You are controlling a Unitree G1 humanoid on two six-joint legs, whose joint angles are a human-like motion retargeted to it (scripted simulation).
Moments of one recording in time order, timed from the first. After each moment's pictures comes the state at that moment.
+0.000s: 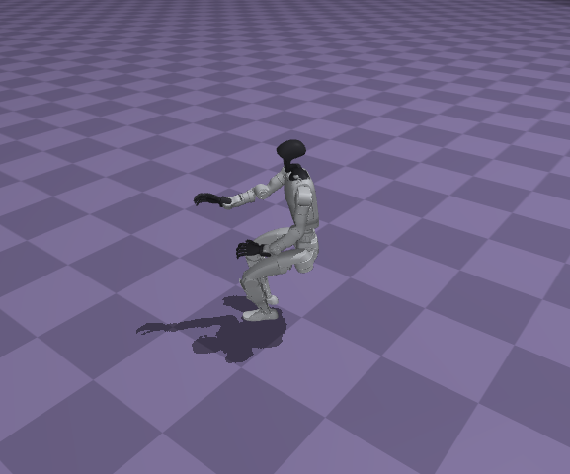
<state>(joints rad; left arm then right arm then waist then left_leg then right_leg) -0.35 0.11 -0.34 0.82 1.07 -0.31 0.62 -1.17 -0.12 -0.07 1.17 -0.47 -0.16 -0.57 0.15 -0.09 0.13 -1.22 -0.06 0.32 1.42 -0.38 0.20 -1.25 -0.36 -0.11 1.47 -0.31 -0.03</state>
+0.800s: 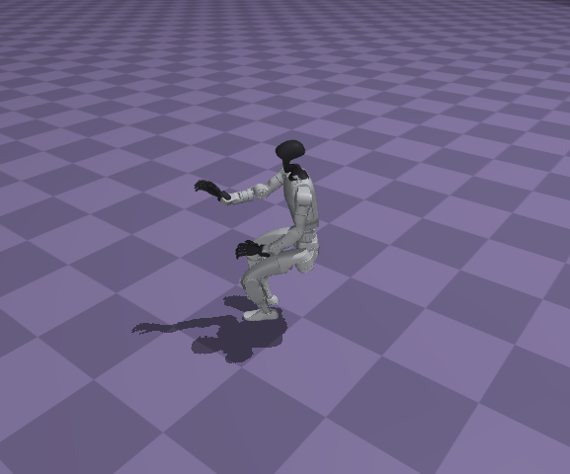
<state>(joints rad) -0.37 0.13 -0.35 0.81 1.07 -0.31 0.61 -1.18 -0.14 -0.06 1.05 -0.45 -0.29 -0.81 0.16 -0.10 0.13 -1.23 -0.06 0.32 1.42 -0.38 0.20 -1.26 -0.36 -0.11 1.48 -0.31 -0.03</state>
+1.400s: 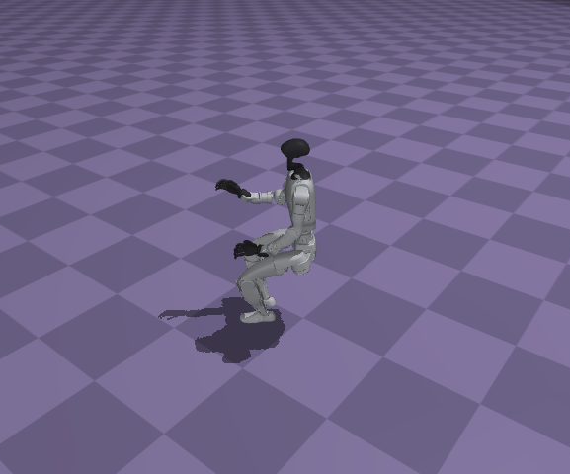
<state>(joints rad) -0.24 0.15 -0.27 0.78 1.02 -0.30 0.62 -0.53 -0.25 -0.02 0.40 -0.26 -0.39 -0.42 0.07 -0.06 0.04 -1.22 0.00 0.32 1.44 -0.40 0.19 -1.26 -0.30 -0.12 1.46 -0.29 -0.04</state>
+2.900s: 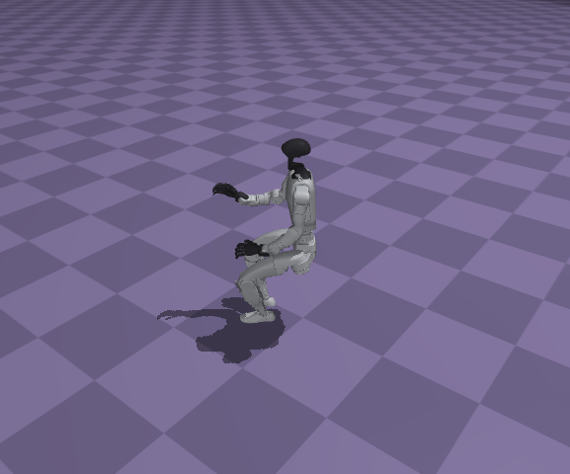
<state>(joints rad) -0.22 0.13 -0.23 0.78 1.03 -0.32 0.61 -0.63 -0.18 -0.09 0.65 -0.32 -0.48 -0.39 0.06 -0.05 0.04 -1.21 0.01 0.31 1.44 -0.40 0.19 -1.25 -0.30 -0.12 1.46 -0.29 -0.04</state>
